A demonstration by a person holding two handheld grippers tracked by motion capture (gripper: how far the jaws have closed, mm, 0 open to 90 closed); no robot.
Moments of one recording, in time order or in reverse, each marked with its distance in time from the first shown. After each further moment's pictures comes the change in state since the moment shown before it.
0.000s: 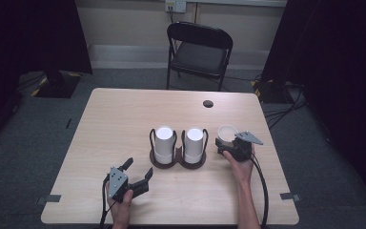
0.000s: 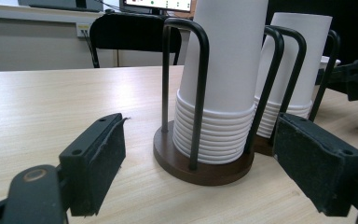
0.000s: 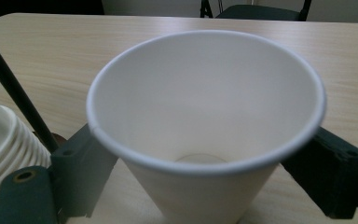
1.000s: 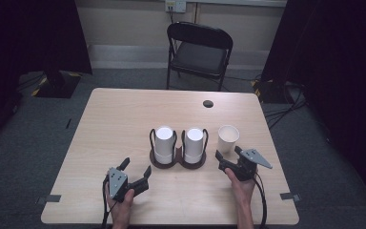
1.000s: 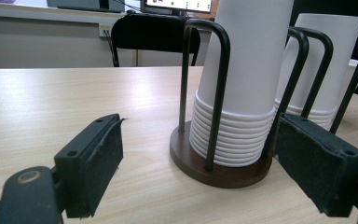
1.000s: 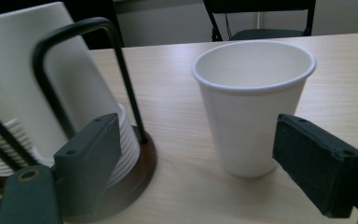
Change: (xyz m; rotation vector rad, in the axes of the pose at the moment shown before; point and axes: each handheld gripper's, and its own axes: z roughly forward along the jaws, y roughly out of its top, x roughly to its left) left arm -0.003 0.000 0.000 -0.003 0.084 -0.005; right arm 0.035 -0.020 -0.065 -0.128 0.049 0.081
